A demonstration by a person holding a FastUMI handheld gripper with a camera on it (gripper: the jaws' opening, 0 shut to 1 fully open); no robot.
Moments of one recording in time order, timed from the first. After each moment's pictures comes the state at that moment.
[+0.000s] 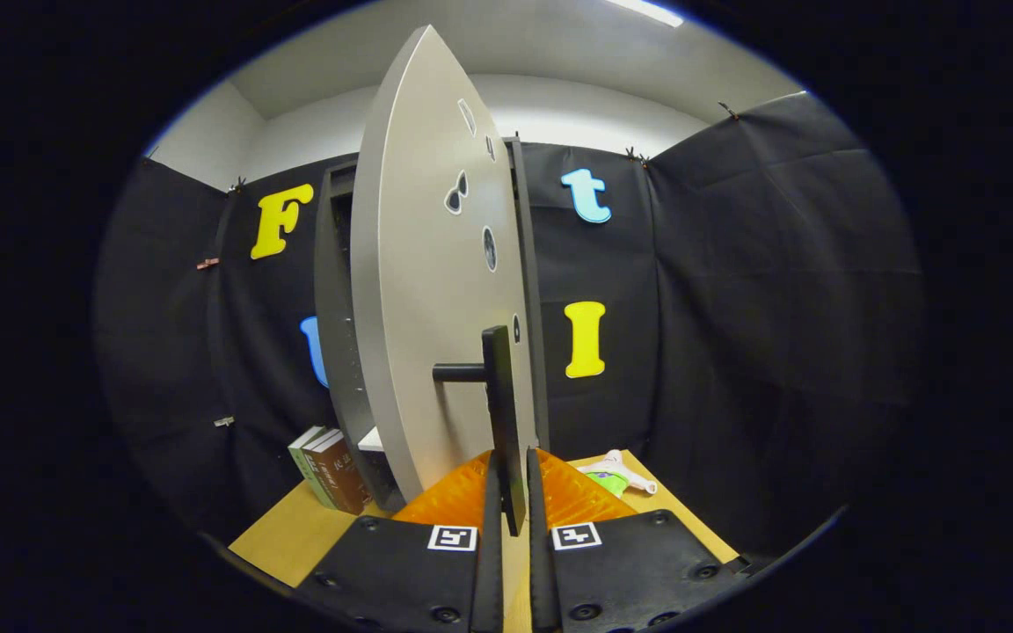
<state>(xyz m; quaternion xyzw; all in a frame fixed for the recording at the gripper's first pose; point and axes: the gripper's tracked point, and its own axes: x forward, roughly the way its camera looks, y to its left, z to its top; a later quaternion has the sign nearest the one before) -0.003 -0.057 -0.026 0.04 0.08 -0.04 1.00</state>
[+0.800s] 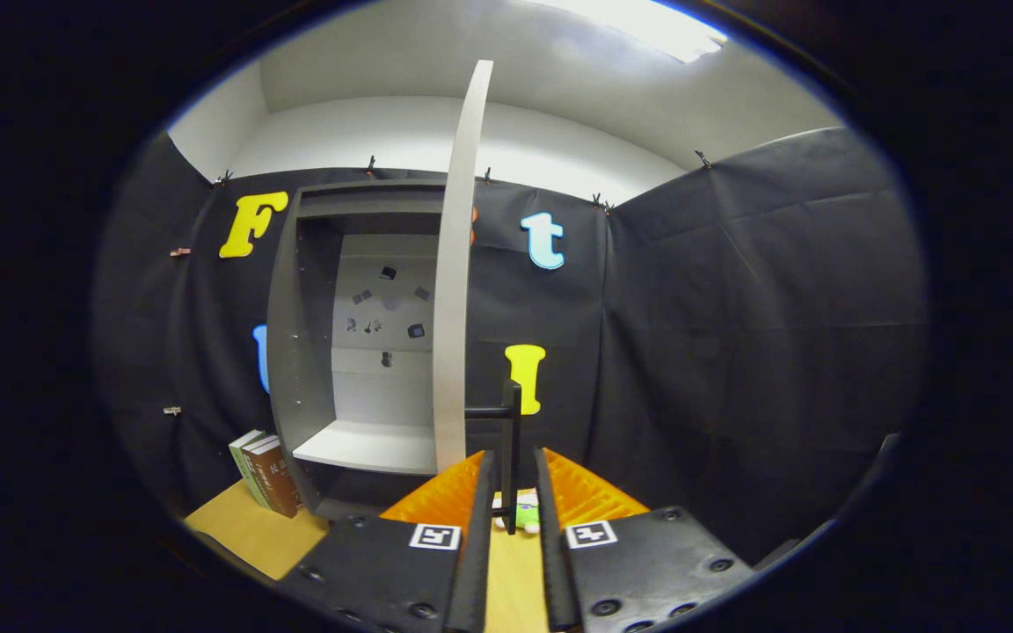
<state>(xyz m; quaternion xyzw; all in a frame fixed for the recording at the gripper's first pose) -0.025 -0.121 0.013 -0.03 0.01 -0.13 0.99</state>
